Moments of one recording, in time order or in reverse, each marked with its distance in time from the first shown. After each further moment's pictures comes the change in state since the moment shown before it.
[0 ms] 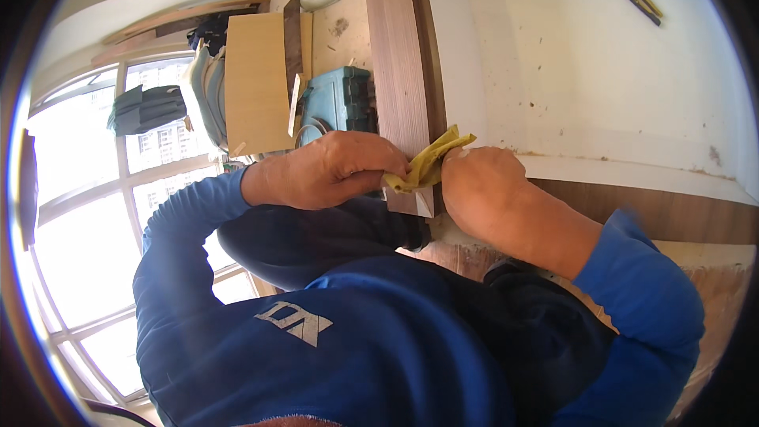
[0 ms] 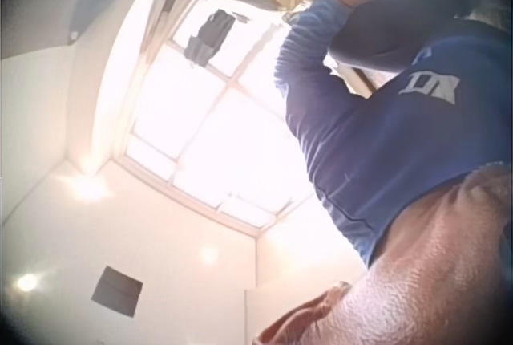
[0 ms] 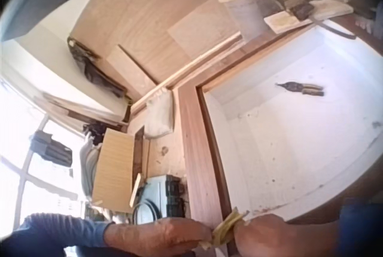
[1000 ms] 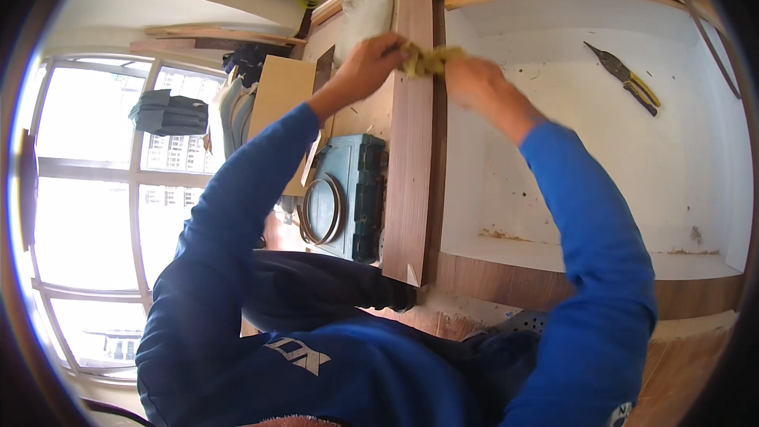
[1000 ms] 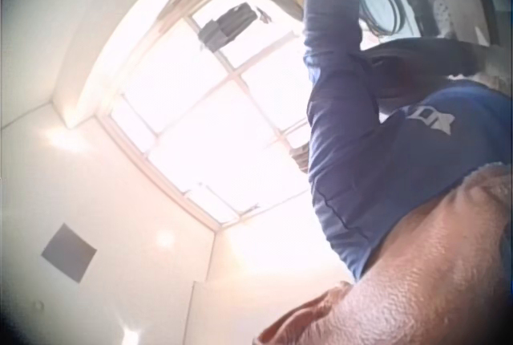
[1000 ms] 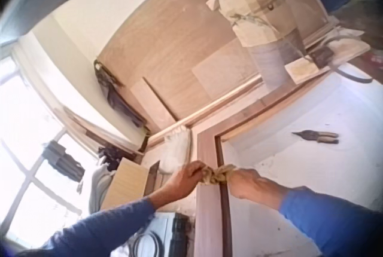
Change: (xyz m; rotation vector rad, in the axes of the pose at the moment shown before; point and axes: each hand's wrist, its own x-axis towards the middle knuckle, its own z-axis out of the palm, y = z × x) left_hand 0.117 -0.096 -0.140 0.358 0.682 -0.245; right_hand 0.201 0.110 -0.109 -0.092 0.269 0.156
